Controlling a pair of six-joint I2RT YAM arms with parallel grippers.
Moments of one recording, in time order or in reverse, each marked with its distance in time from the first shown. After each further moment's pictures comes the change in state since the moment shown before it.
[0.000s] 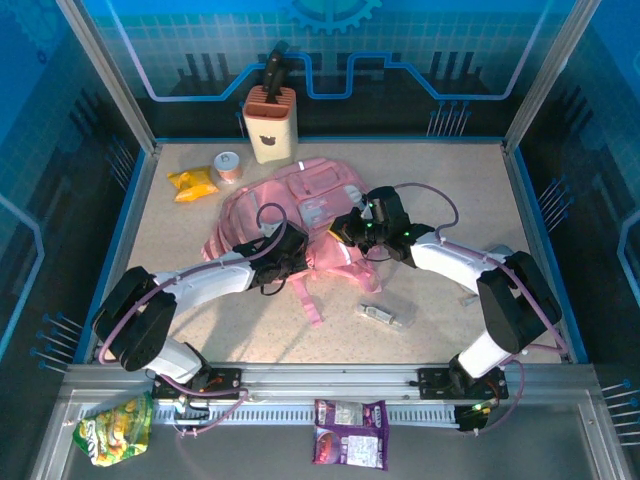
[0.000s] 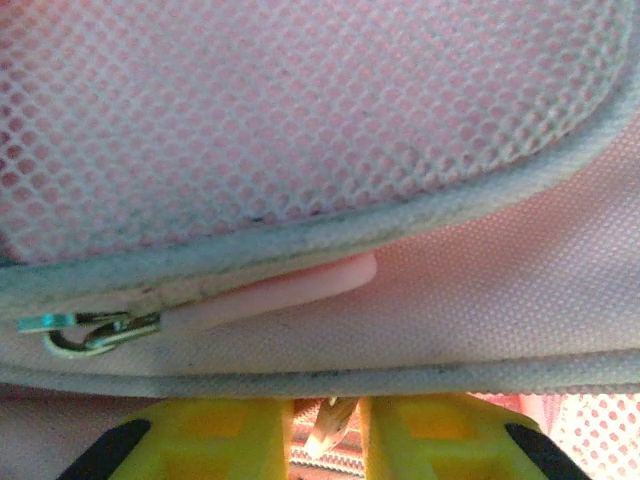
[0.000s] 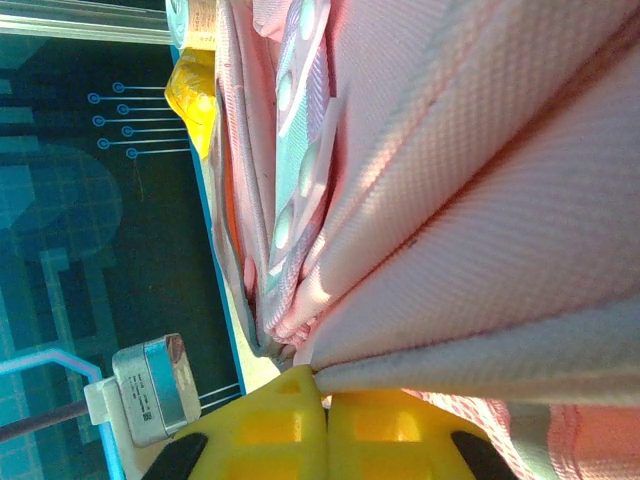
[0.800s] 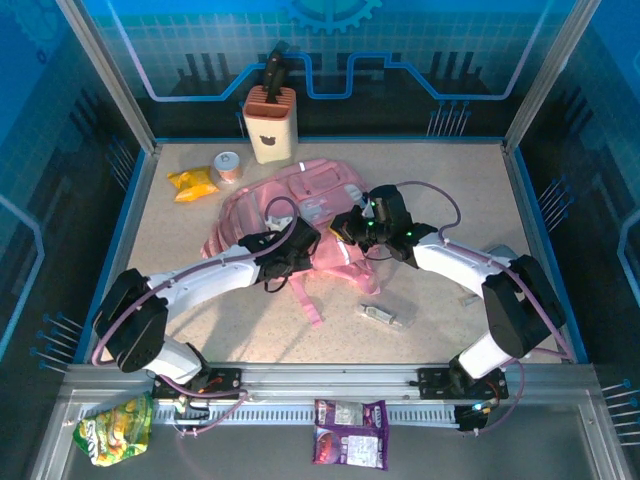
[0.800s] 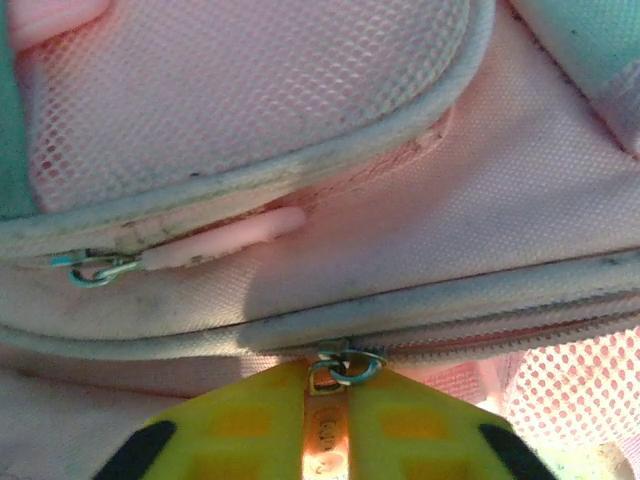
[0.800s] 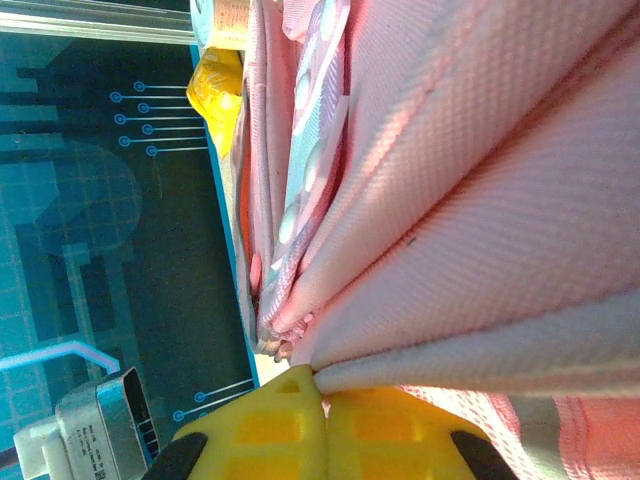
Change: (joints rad) left arm -0.072 -0.002 0.159 -0.256 -0.109 0.048; right arm 0.000 -0.027 0.001 0.000 -0.004 0.011
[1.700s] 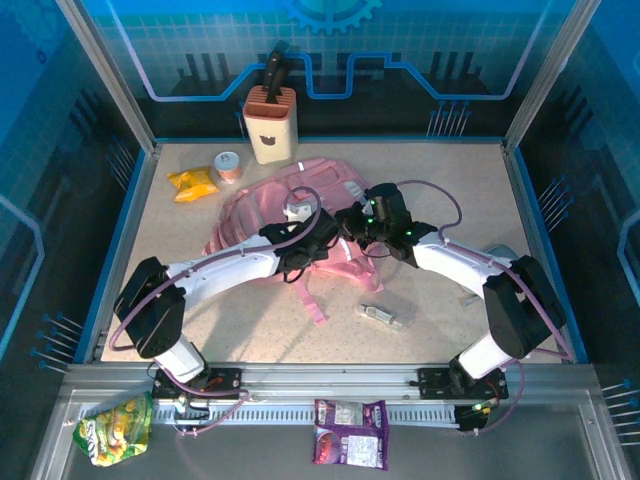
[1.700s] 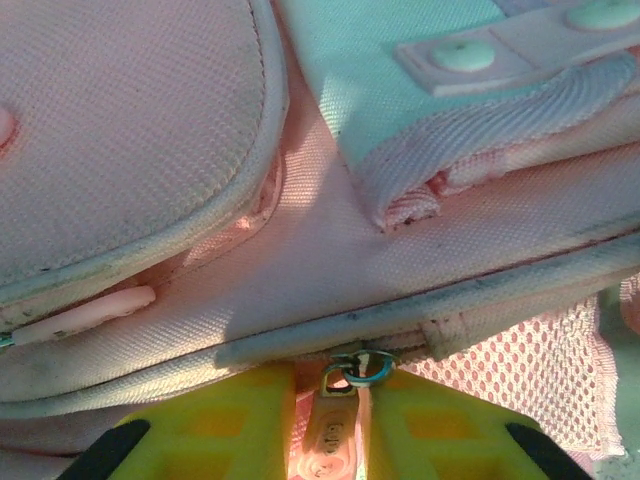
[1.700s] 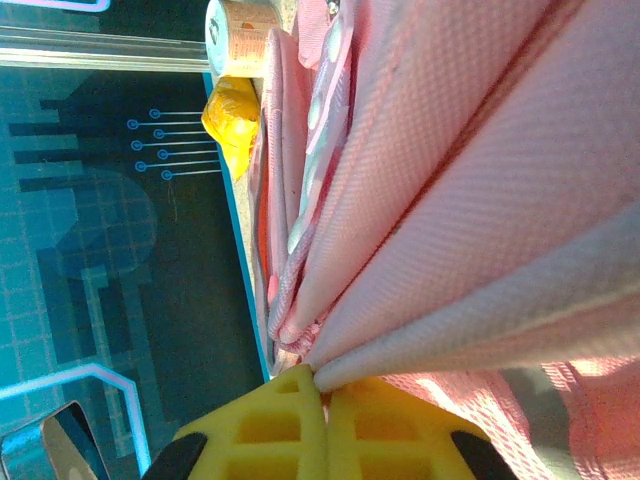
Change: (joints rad) left arm -0.068 0.122 0.196 -0.061 -0.118 -0.034; right arm 0.008 -0.006 0.012 0.014 0.037 0.046
